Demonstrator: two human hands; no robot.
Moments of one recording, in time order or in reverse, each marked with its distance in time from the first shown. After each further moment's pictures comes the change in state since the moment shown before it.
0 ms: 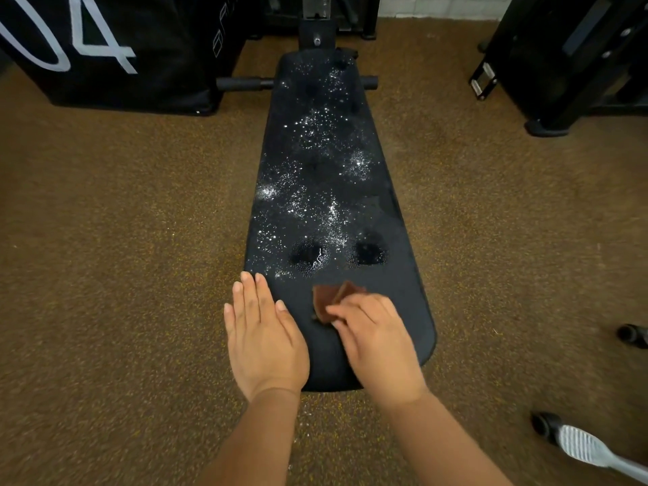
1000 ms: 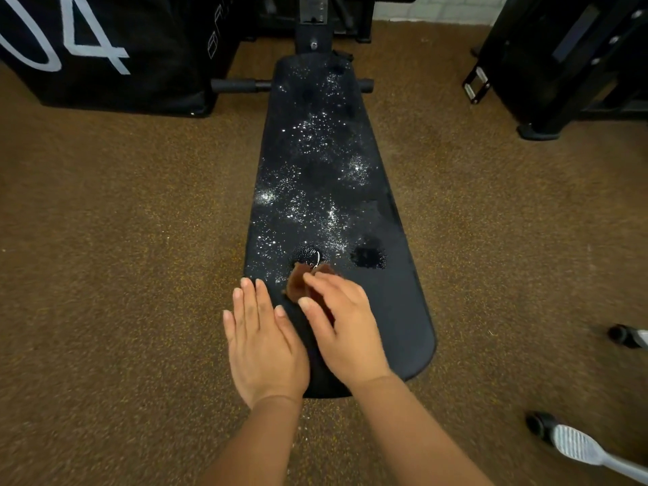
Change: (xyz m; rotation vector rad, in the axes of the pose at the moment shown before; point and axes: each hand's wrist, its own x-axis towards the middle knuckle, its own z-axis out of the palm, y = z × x) left_hand 0.001 -0.001 -0.002 -0.090 0.001 -0.003; right_hand 0.035 -0.027 0.018 0.269 -0.046 0.147
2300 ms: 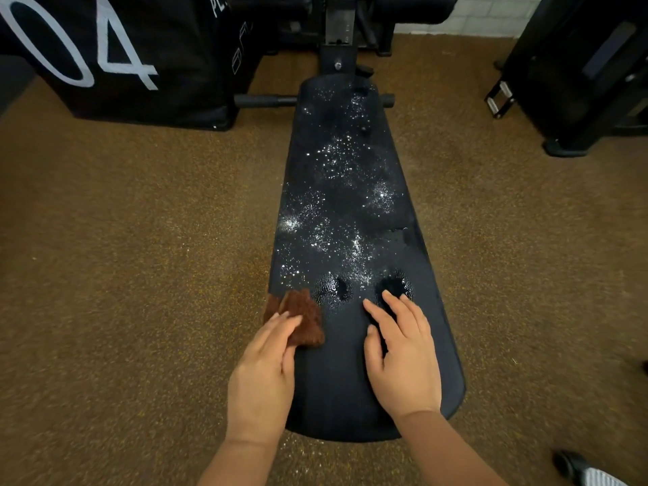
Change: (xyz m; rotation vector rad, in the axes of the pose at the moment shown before) left_hand 0.031 -0.024 -0.042 -0.267 -0.125 0.187; right_hand 0.002 0.036 -0.008 -0.282 0.146 0.108
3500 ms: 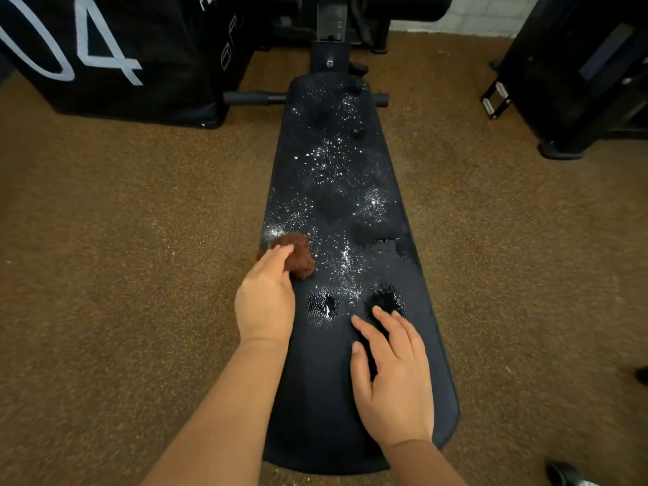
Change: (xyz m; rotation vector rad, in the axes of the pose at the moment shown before) left_hand 0.113 0.023 0.034 -0.017 0.114 -0.082; right_hand 0.005 -0.002 -0.002 -0.021 -0.020 0.014
